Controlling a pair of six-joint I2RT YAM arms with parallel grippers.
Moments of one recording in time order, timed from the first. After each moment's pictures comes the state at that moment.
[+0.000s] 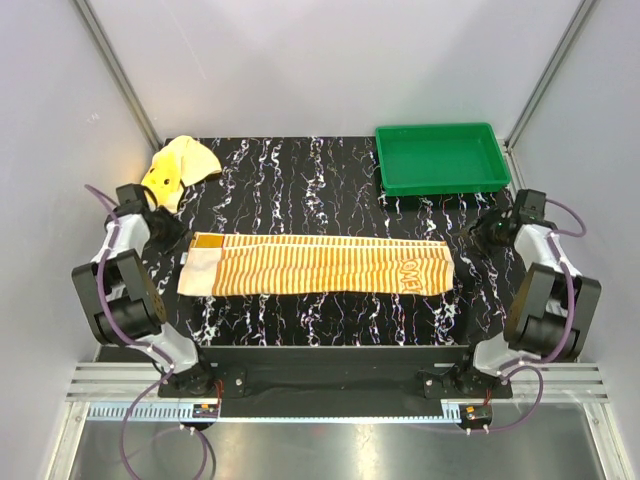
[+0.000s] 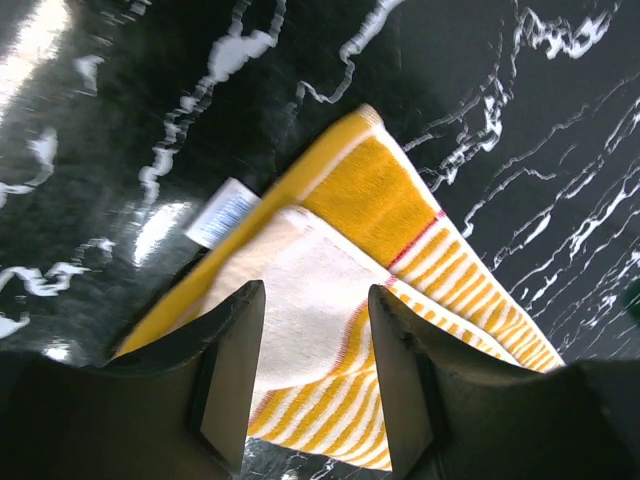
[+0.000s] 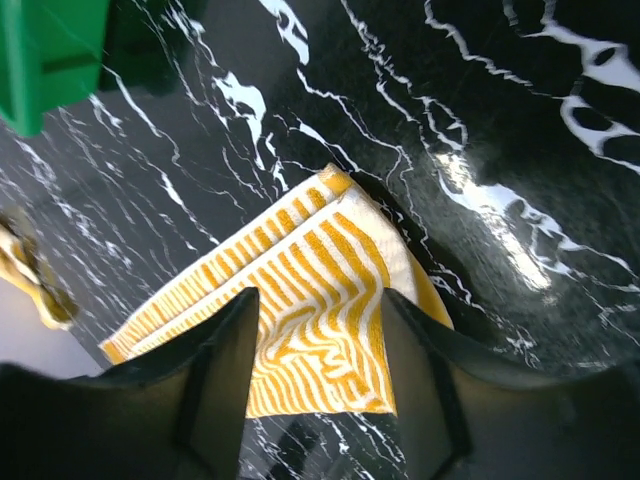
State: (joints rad) left arm 0.40 1.60 1.07 -0.57 0.23 -0.53; right arm -0.35 1.48 0.95 -0.48 -0.38 0.64
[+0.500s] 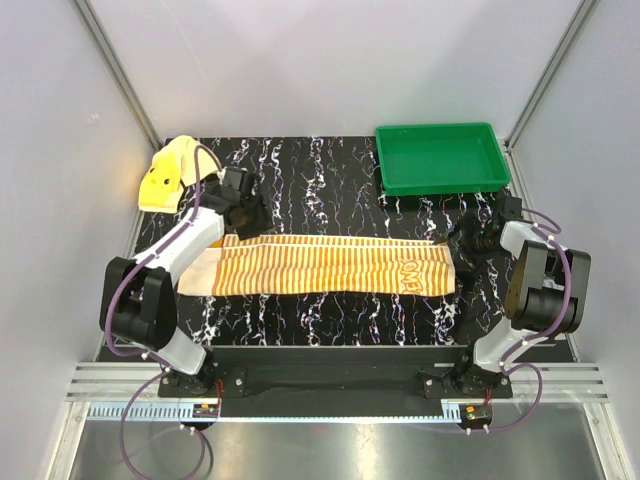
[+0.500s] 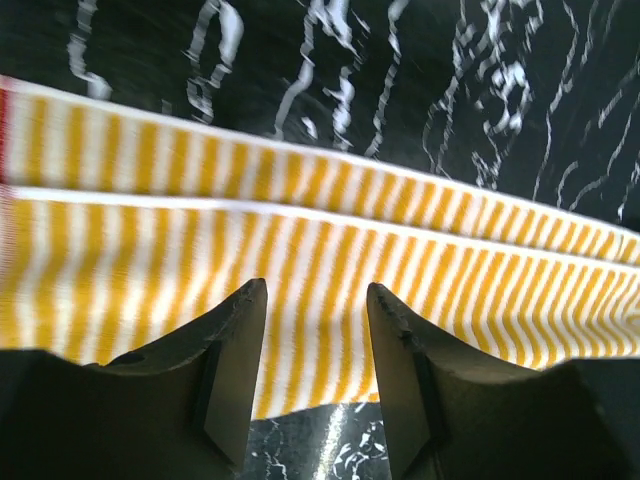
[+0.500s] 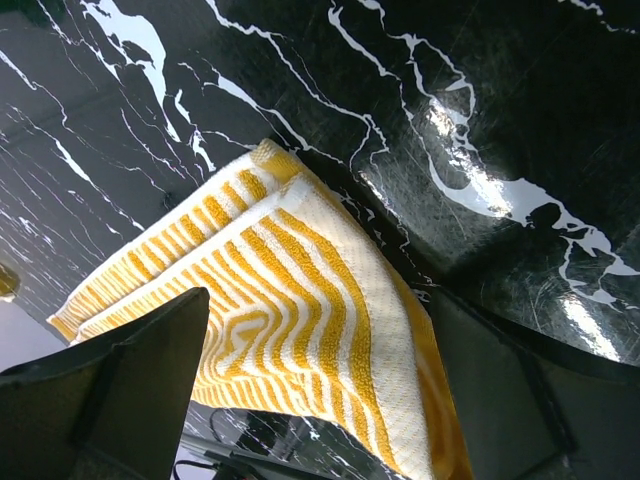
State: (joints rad) left arm -0.28 1.56 1.16 -0.57 0.00 -0.61; right arm -0.26 1.66 0.93 -0.47 -0.38 0.61
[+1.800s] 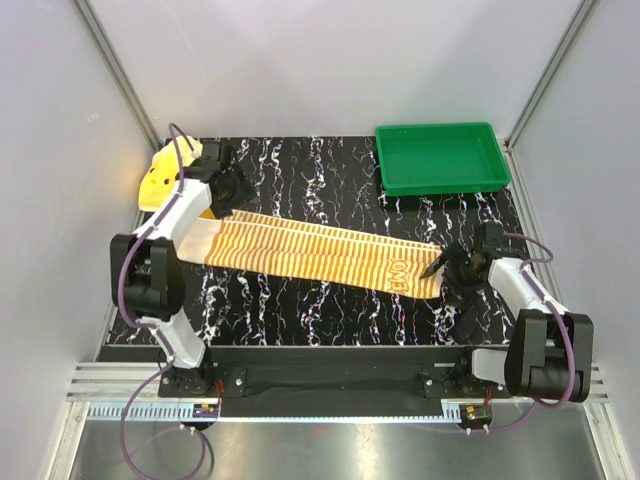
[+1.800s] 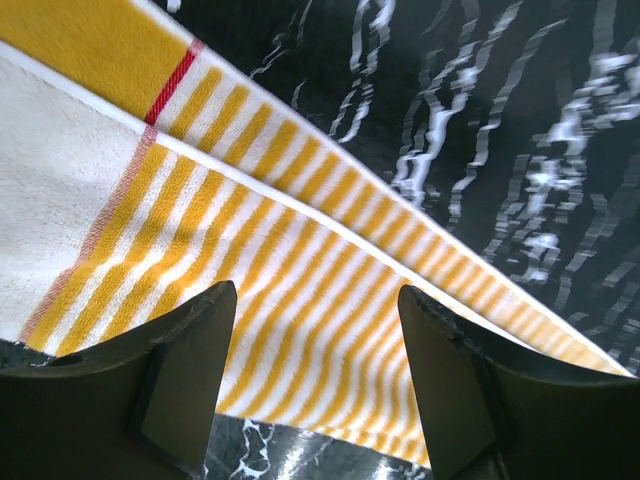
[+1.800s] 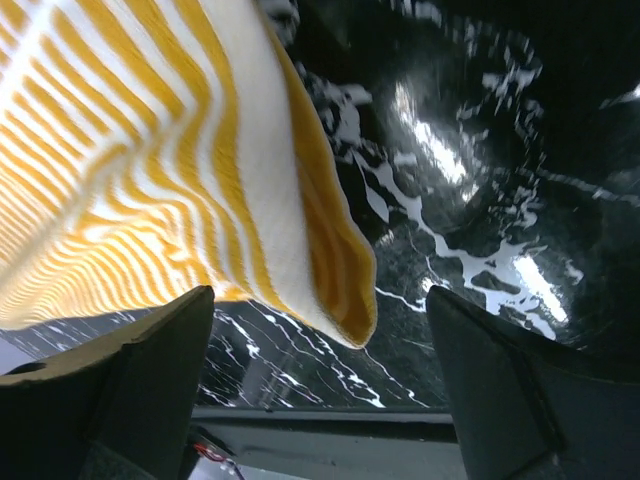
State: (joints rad) left arm -0.13 1.76 1.42 -0.66 -0.05 -0.62; right arm -0.12 1.26 0.66 -0.63 -0.26 0.71
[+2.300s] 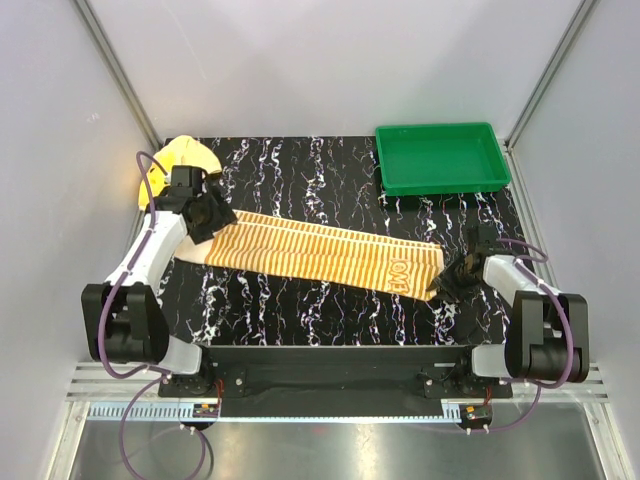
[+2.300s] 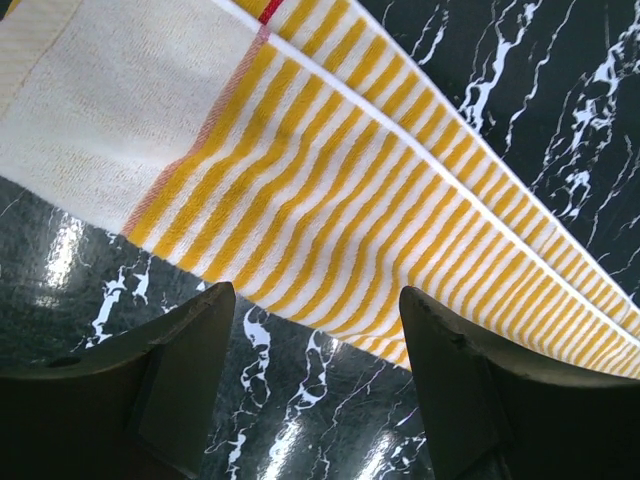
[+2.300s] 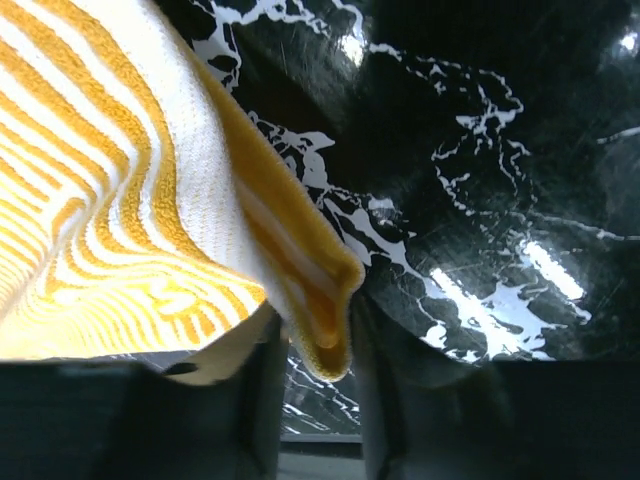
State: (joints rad) left arm -0.03 1.45 1.15 -0.67 0.02 -0.58; right arm -0.08 1.35 0.62 -0.55 -0.23 0.79
